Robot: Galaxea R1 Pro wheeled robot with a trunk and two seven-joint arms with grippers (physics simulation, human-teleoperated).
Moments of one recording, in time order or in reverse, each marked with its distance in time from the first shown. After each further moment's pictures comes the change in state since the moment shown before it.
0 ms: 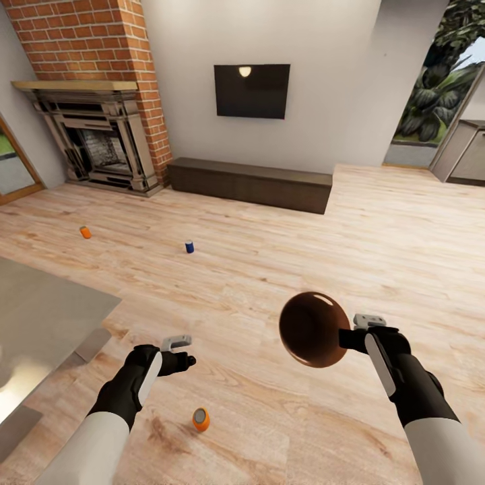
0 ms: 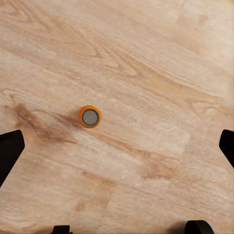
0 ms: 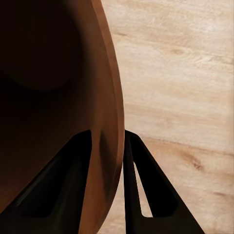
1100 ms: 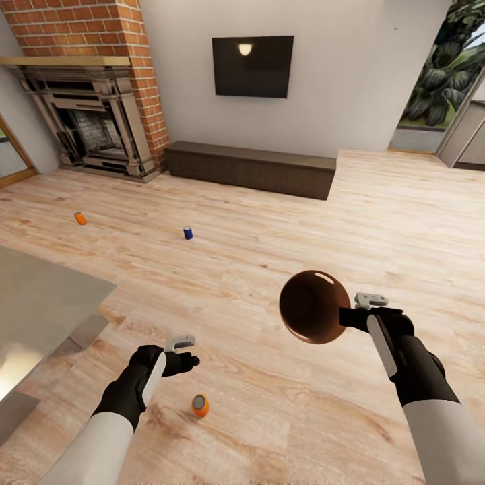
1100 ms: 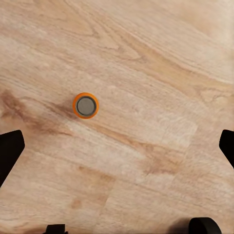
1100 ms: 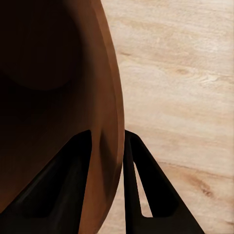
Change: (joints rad) left arm 0.002 -0.020 -0.001 0.000 -0.002 0.000 0.008; right arm -0.072 -0.005 -0.002 -0.056 0.000 0.006 0.010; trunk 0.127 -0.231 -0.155
